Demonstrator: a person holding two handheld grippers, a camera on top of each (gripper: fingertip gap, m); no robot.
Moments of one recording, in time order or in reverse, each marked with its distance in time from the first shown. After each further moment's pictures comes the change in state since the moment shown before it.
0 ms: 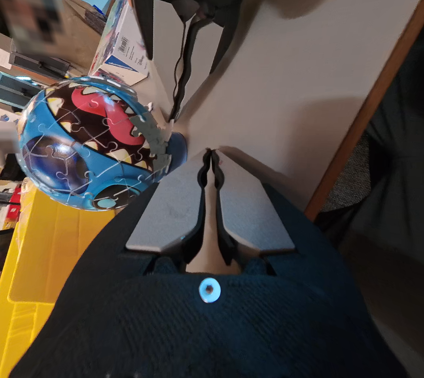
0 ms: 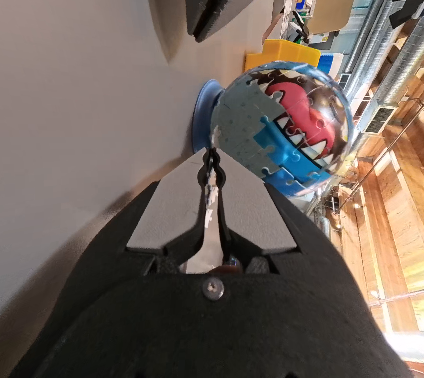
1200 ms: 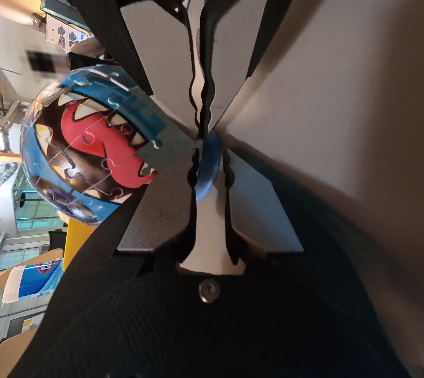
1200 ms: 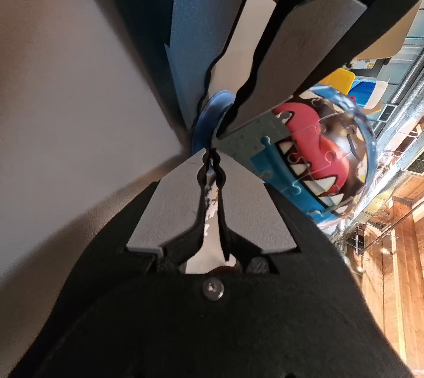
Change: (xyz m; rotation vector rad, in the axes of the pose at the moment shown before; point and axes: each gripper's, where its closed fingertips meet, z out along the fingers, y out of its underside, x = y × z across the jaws) left arm -0.042 0.016 0.050 -0.381 -0.269 0.005; right arm -0.002 -0.002 0.015 0.053 -0.188 -0.083
